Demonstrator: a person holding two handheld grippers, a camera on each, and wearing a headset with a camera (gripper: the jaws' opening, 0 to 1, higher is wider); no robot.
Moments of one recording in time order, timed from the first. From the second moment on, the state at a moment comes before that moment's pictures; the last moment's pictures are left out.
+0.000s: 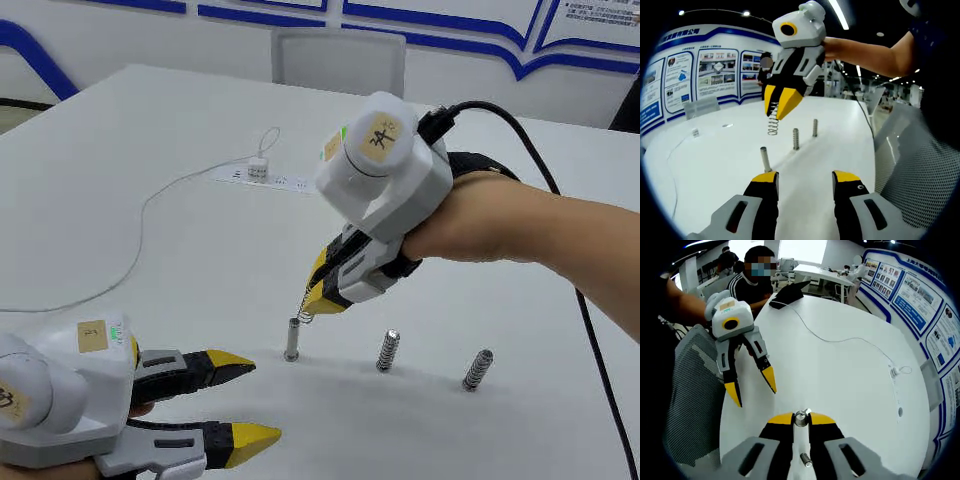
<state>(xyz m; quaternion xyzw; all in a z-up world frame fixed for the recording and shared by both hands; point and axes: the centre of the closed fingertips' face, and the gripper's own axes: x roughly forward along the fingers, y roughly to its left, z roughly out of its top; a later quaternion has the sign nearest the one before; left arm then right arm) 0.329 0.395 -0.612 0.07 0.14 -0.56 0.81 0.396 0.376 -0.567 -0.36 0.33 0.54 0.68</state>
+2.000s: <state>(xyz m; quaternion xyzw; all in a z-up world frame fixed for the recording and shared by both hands) 0.332 0.412 -0.615 0.07 0.15 -0.54 0.82 0.416 0.382 -0.650 -0.37 0.42 0.51 0.65</state>
